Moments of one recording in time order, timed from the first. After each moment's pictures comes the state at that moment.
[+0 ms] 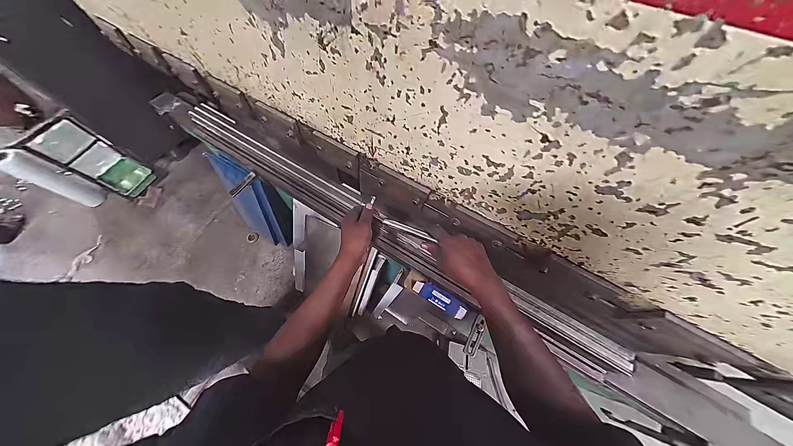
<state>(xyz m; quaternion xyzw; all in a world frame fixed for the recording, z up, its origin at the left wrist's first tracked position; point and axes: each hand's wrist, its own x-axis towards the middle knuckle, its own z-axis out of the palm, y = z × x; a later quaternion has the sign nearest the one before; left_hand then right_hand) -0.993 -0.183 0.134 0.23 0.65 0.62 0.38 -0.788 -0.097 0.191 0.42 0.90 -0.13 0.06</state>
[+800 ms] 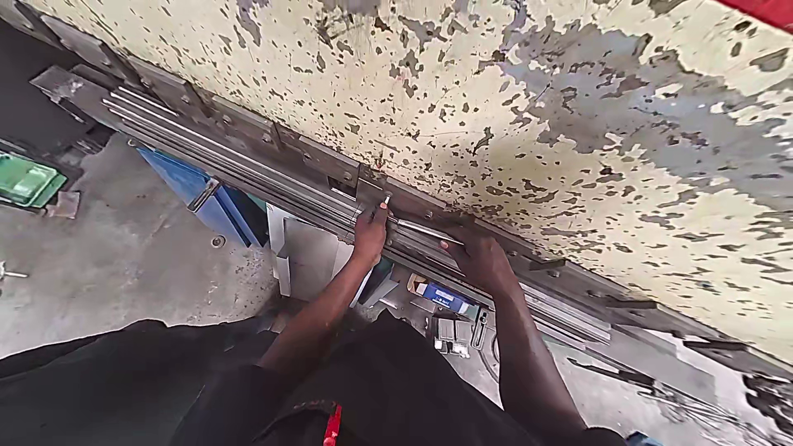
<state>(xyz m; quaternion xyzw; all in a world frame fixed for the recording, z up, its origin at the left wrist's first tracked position) -1.040 -0.121 0.111 0.20 0.55 0.64 0.50 -0.813 -0.071 0.187 0.49 0.85 -0.20 -0.03</state>
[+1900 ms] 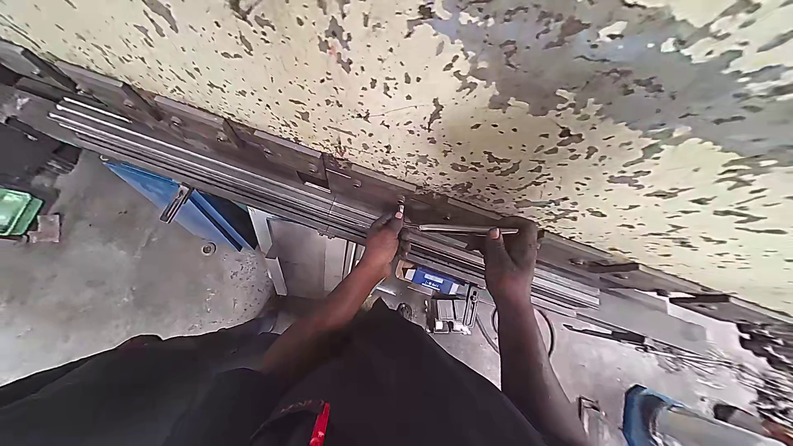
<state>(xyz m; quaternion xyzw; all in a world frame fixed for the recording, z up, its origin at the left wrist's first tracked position) -0.966 -0.129 0.122 0.15 0.48 0.57 0.65 -0.746 -0.107 0.168 0.43 0.59 -0.44 -0.52</state>
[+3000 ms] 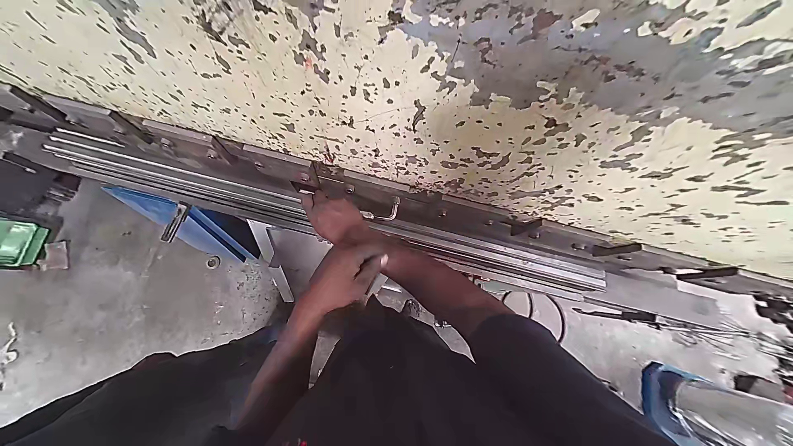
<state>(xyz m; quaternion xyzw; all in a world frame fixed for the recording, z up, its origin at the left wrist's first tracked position) -1.052 -0.198 0.176 0.72 0.54 0.32 0.29 -1.033 -0.078 0.142 0.38 0.92 -0.09 0.03</state>
